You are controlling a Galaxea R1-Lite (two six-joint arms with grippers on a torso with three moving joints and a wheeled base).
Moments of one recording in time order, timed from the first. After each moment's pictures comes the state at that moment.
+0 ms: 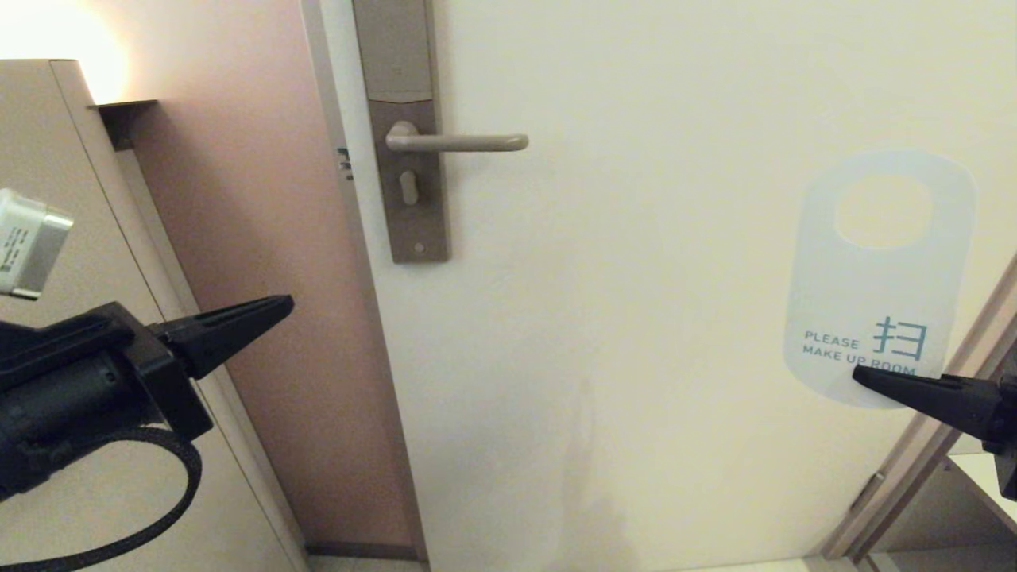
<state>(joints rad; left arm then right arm) -0.29 1.14 -0.49 -0.59 -0.30 -0.05 -0.05 1.10 -0.50 -0.34 0.78 -0.02</state>
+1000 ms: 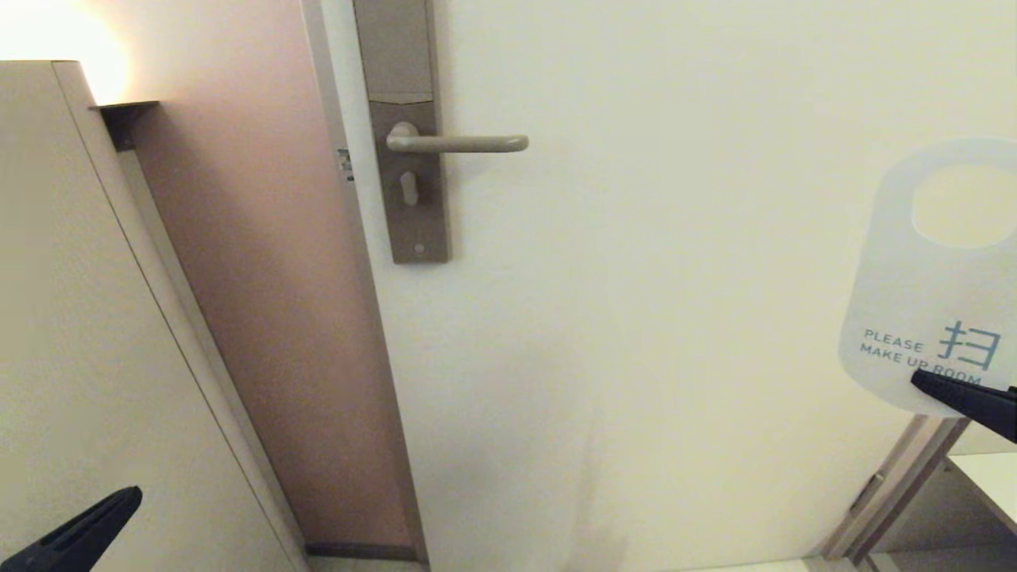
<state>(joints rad) 0.02 0.71 -0.01 -0.53 -0.17 -0.04 -0.17 0.97 -0.43 -0.36 0.78 -0.02</state>
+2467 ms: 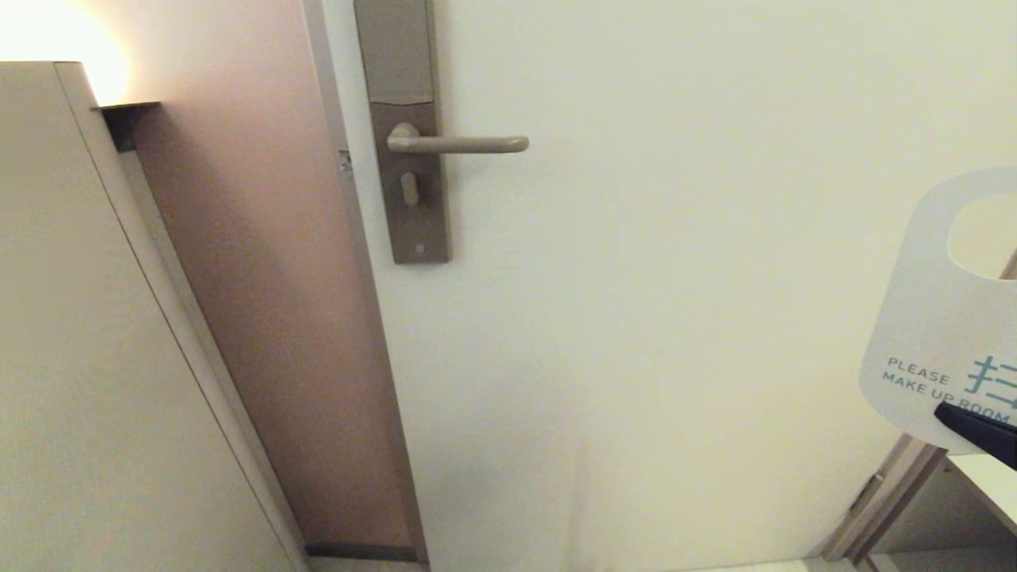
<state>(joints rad) 0.00 0.00 0.00 0.02 -0.01 0.02 -0.20 0.86 -0.34 -0.38 0.78 -0.02</state>
